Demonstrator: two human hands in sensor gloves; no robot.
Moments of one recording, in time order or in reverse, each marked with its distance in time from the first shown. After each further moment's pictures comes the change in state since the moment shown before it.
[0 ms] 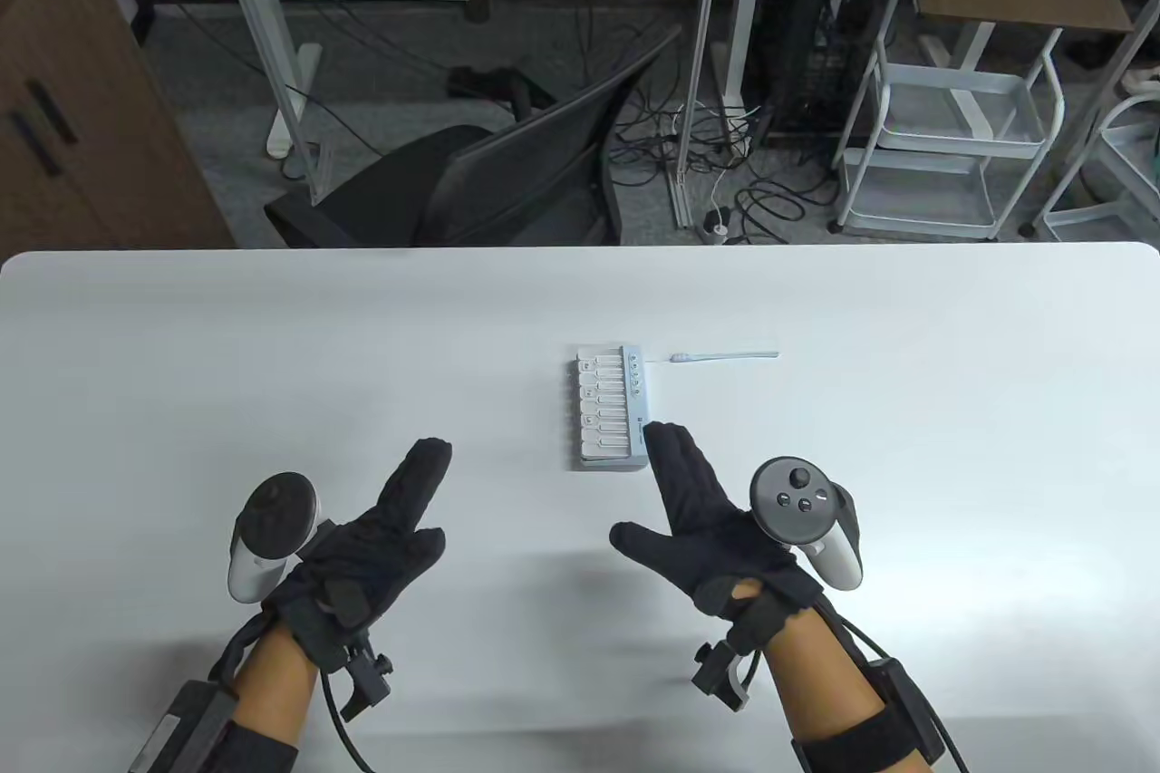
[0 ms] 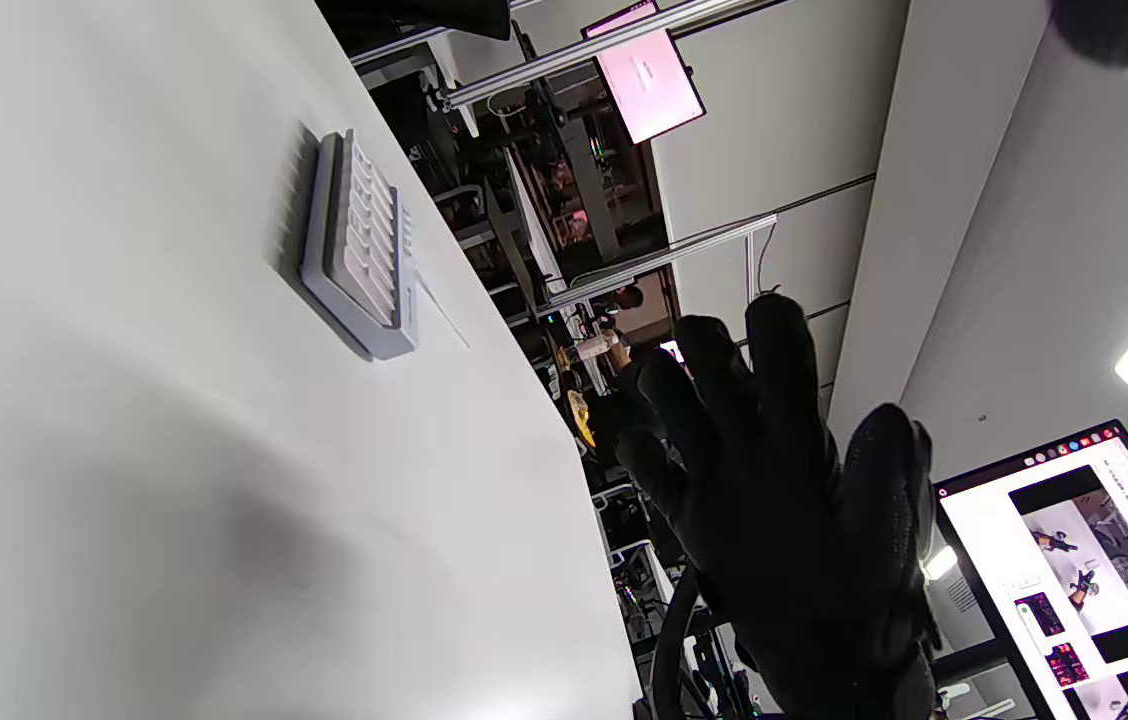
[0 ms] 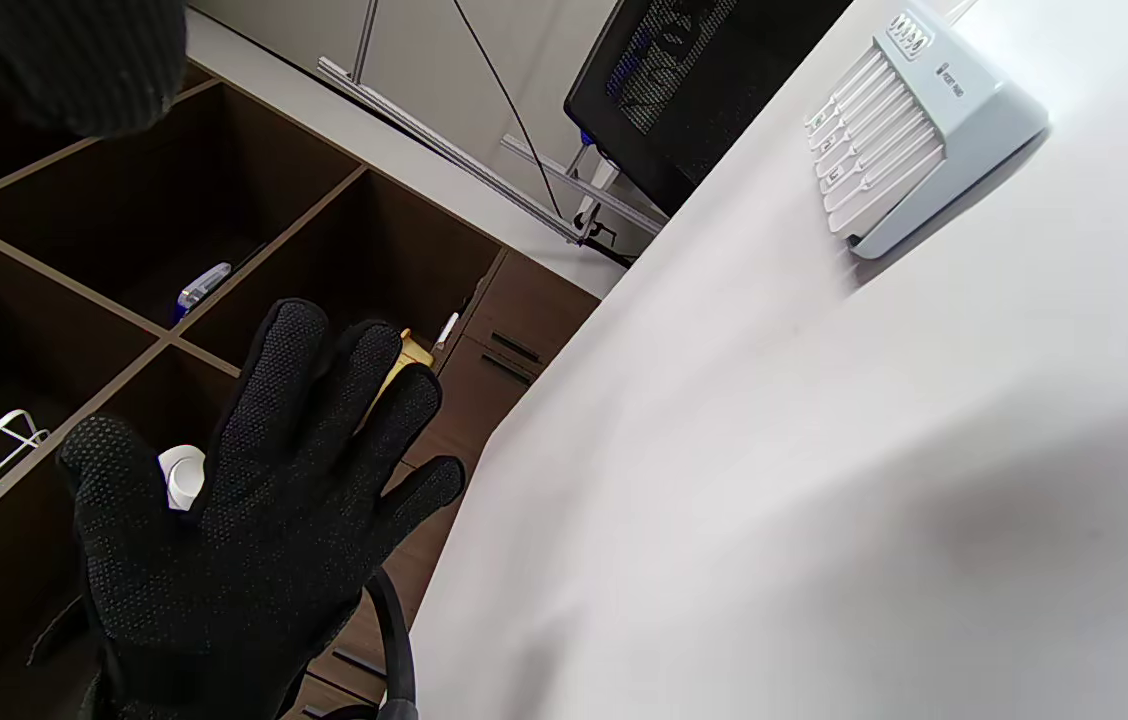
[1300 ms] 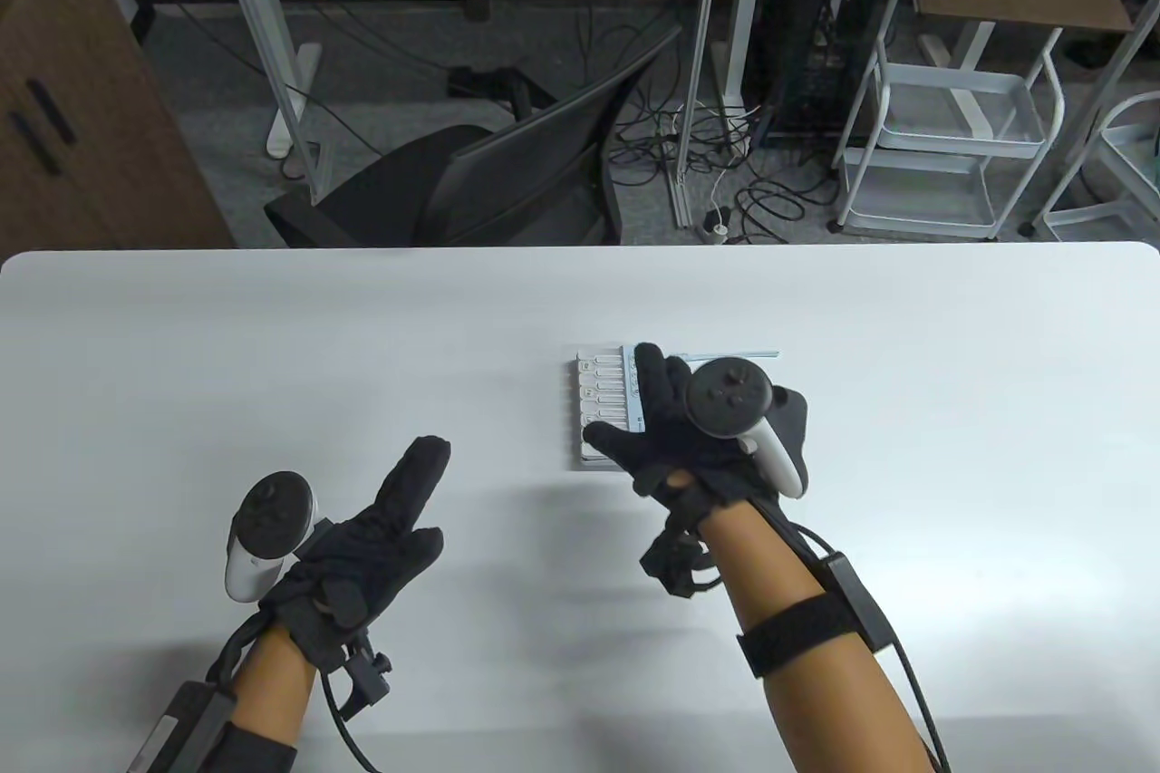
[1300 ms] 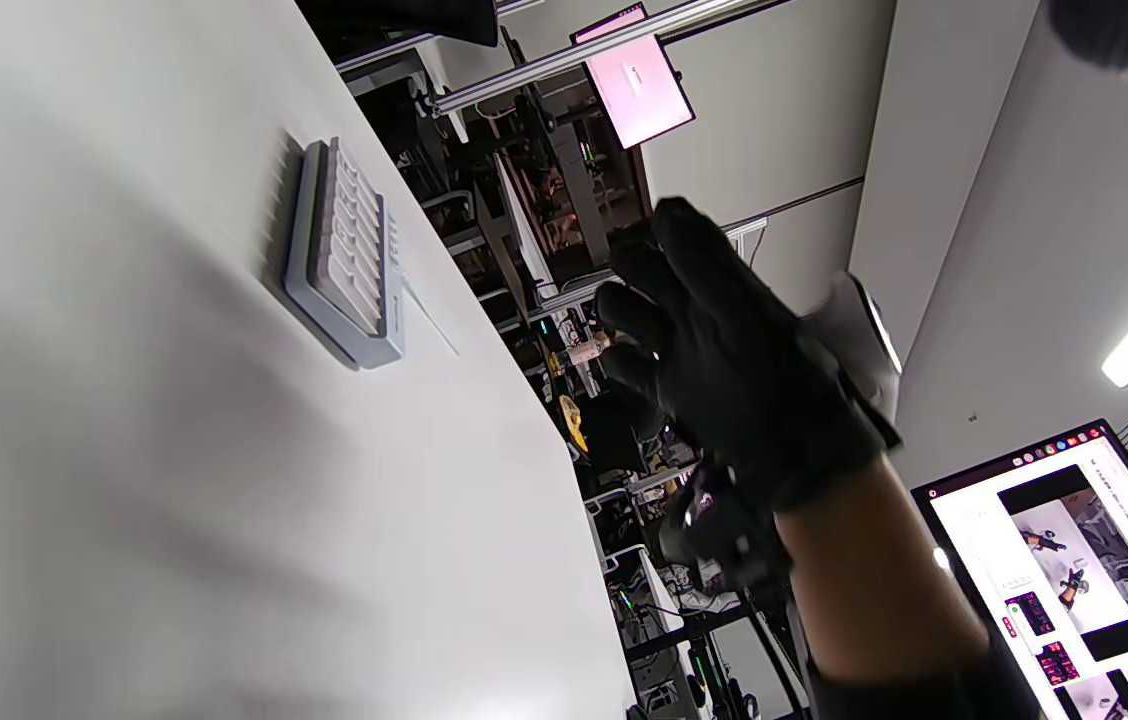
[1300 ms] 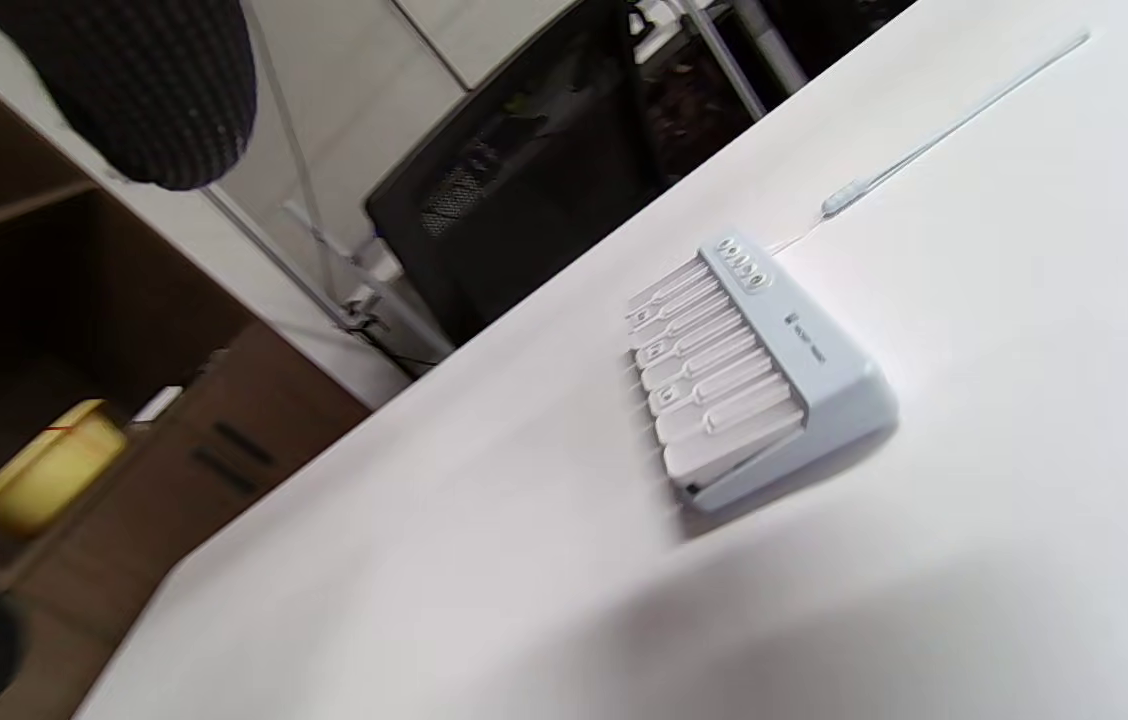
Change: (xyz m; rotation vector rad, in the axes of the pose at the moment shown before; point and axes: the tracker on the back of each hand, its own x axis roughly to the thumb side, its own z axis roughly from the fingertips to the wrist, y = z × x) left_hand 0.003 0.002 0.001 0.010 -0.018 -0.003; right_hand 0.028 -0.028 -0.099 -0.205 0.404 0.304
